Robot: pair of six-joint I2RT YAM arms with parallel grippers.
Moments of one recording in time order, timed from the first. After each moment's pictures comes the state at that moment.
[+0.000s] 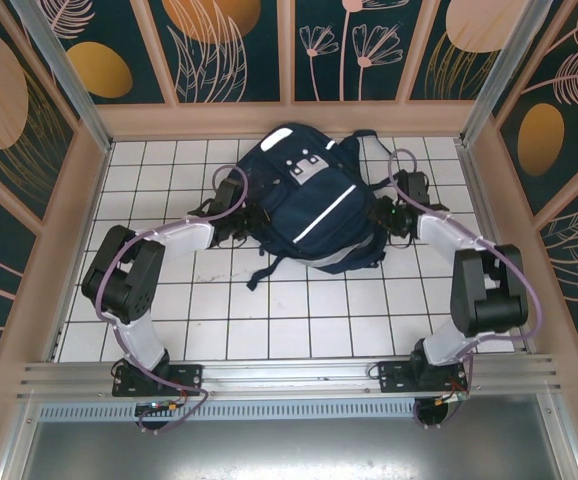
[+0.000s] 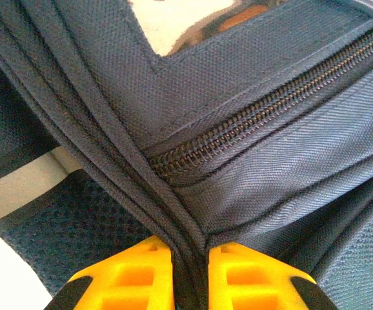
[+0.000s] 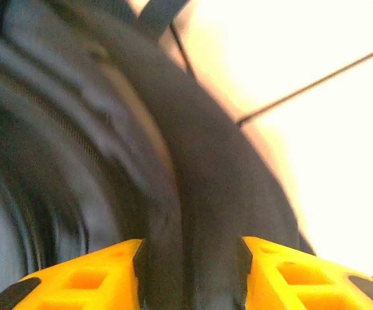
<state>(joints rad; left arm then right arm) -0.48 1.79 1.02 -0.03 0.18 -0.95 0.12 1.62 0.99 -0.29 -0.15 0.63</state>
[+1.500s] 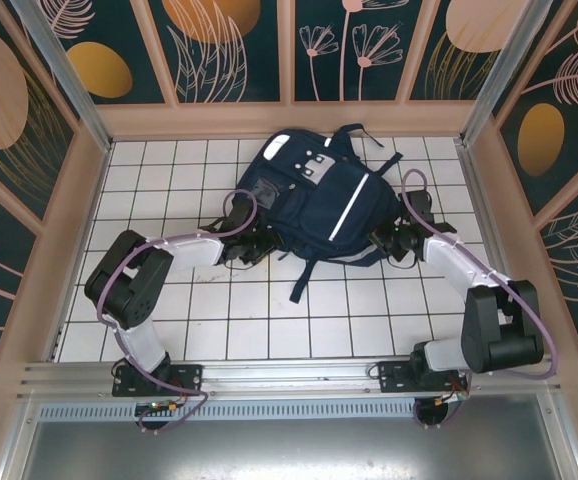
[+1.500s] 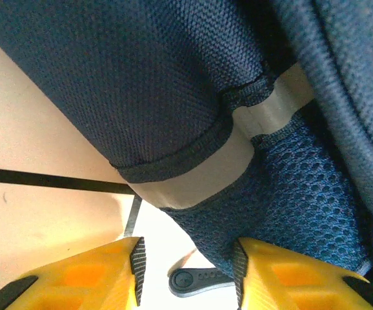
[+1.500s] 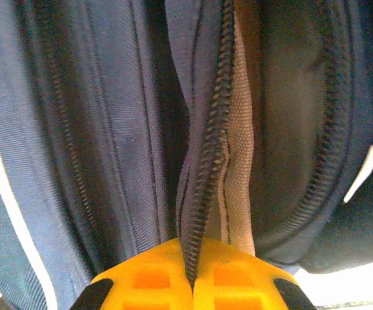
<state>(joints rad) -0.58 1.78 0.93 -0.07 0.23 -1.09 0.17 1.36 0.80 -0.39 -0.29 0.91</state>
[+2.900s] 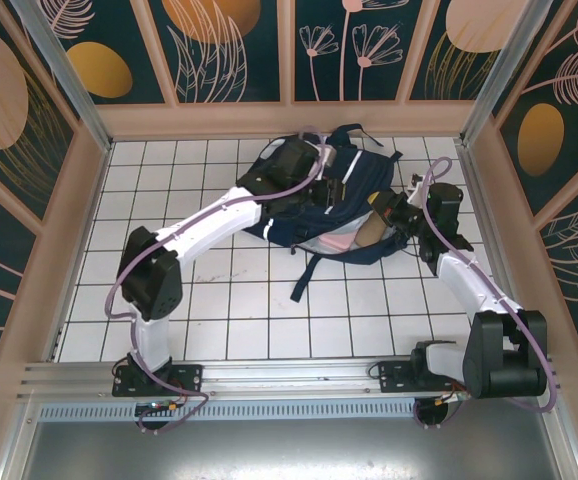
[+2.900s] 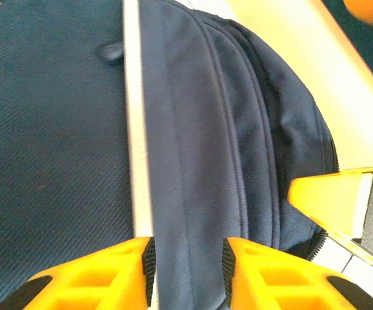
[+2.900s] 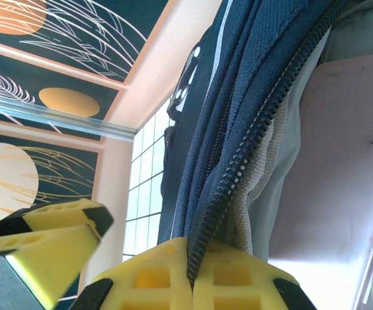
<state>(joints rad) -0.78 1.96 1.75 -0.43 0.17 -0.46 0.05 1.23 0.69 0.15 -0.66 0.89</state>
